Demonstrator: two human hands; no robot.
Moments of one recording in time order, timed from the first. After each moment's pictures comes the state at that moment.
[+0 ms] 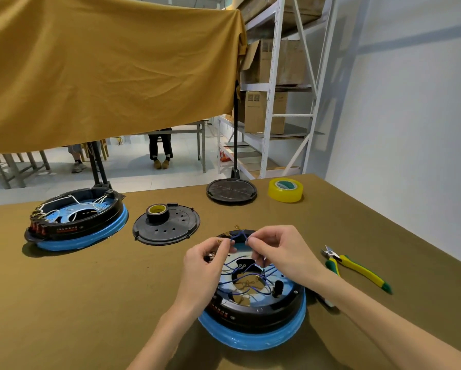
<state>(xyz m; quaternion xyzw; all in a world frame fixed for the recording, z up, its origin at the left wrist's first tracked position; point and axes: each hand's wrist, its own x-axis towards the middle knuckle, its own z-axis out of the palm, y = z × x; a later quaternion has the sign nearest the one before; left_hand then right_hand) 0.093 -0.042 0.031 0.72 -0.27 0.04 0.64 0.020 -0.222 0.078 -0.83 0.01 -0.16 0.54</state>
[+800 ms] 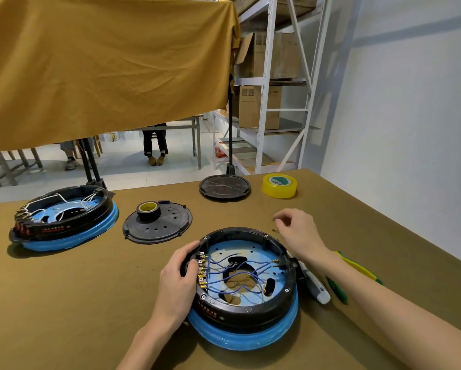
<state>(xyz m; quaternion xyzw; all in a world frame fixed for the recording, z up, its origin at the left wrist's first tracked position) 0.105 -0.023 -0.004 0.75 -0.21 0.04 0.62 0.059 -0.303 0.050 -0.91 0.16 -0.26 0.27</state>
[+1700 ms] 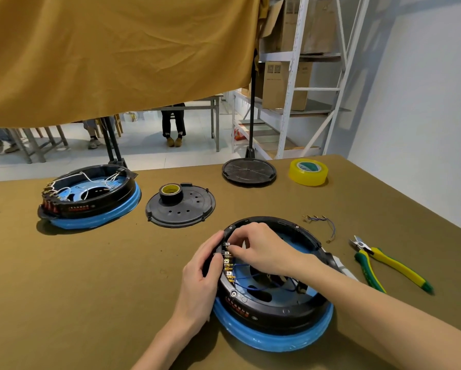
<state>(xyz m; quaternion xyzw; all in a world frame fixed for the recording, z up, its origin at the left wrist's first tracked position) 0.102 -0.009 -0.018 0.73 -0.23 -0.01 0.64 0.097 -0.188 0.038 -0.95 -0.07 -0.06 0.30</state>
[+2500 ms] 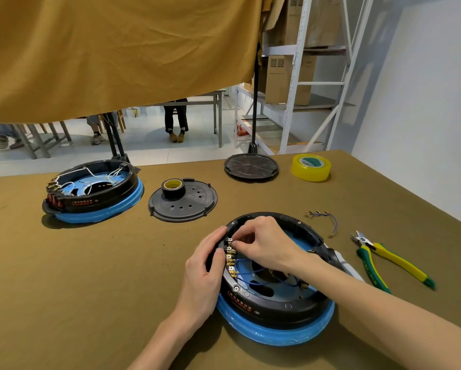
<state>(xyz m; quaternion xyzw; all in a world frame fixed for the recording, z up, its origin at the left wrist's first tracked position) 0.099 -0.010 -0.016 0.76 -0.23 0.02 0.61 0.089 -0.186 0.038 -0.94 -0.07 -0.12 0.31</state>
